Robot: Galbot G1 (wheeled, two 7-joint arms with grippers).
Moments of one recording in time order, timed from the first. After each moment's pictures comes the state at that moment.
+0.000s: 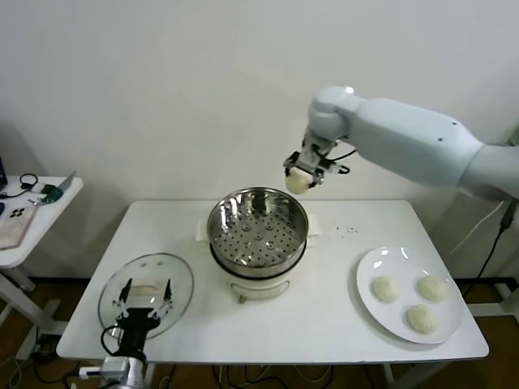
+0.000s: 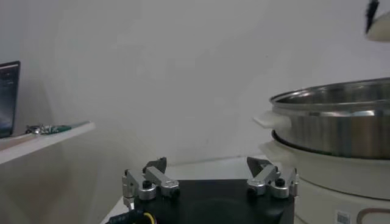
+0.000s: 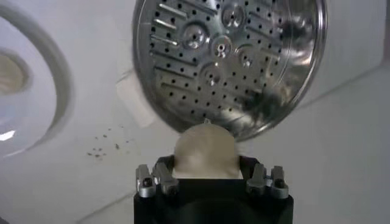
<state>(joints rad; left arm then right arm) 1.62 -1.45 -0.63 -1.96 0.00 -0.08 -0.05 0.62 1.25 -1.24 1.11 -0.23 0.37 -1.11</state>
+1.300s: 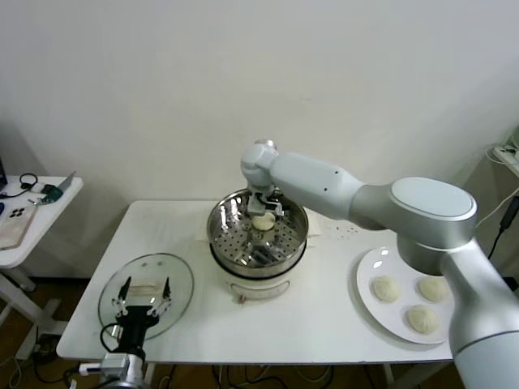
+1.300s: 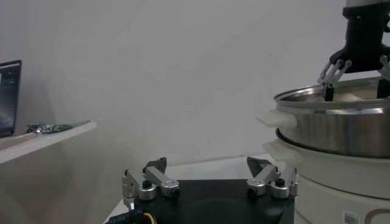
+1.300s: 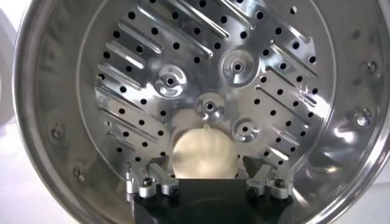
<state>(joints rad) 1.61 -1.44 -0.63 -1.94 -0.01 -0.07 -0.06 0.42 1.48 -1.20 0.85 -0.45 0.52 -1.10</state>
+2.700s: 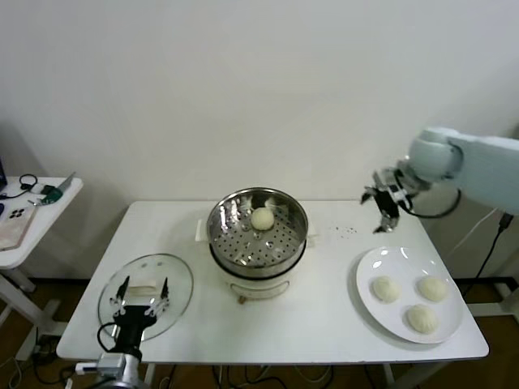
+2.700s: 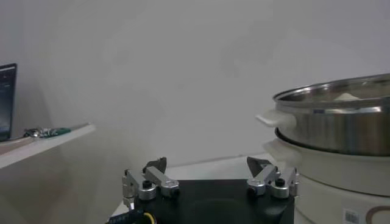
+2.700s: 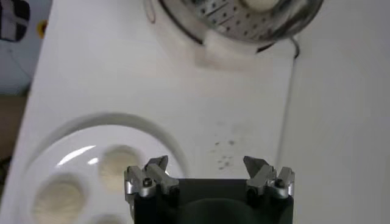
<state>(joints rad) 1.62 -1.41 -0.64 -1.95 -0.03 -0.07 -0.06 0.74 0.56 -1.62 1.48 0.39 -0.26 -0.92</state>
